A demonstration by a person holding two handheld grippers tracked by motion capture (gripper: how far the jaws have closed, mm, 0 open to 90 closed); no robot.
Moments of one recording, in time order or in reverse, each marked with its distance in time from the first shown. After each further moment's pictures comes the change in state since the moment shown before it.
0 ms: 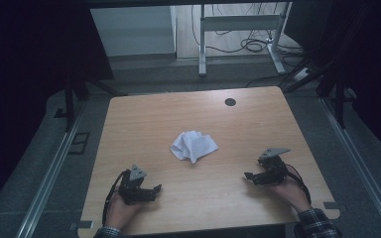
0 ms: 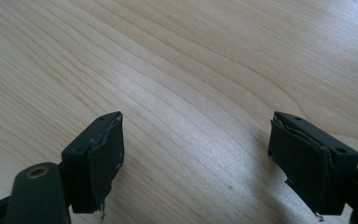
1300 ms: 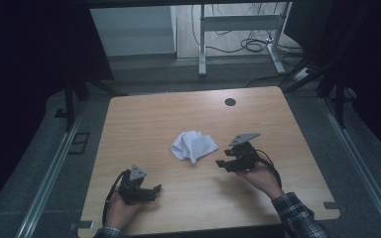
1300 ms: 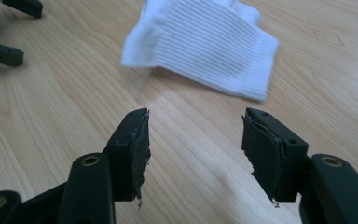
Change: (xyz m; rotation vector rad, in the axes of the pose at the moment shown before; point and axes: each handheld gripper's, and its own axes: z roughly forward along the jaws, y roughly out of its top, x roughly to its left) left arm 0.000 0.000 0.000 -0.002 0.000 0.000; right arm 0.057 0.085 0.020 -0.059 0.146 -0.095
